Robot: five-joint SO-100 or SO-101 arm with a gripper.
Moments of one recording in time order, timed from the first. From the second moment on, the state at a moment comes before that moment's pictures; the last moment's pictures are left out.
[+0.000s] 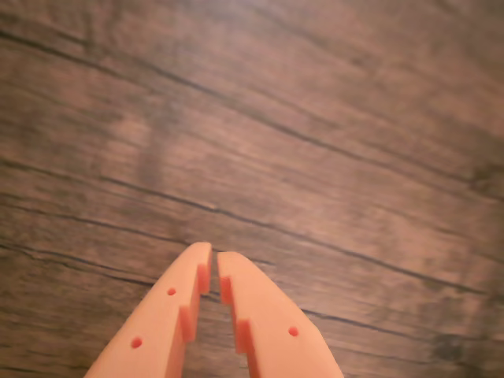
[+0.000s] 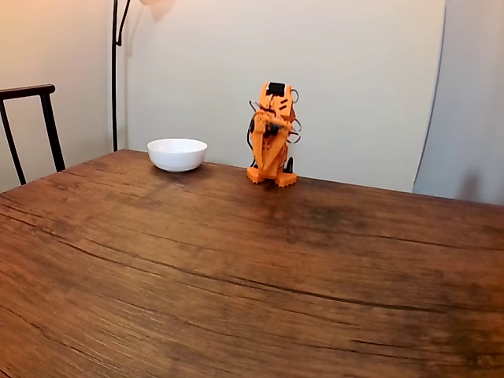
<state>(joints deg) 3.5 190.3 165.2 76.6 113.5</state>
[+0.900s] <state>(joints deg) 4.7 190.6 178.3 74.5 100.5</state>
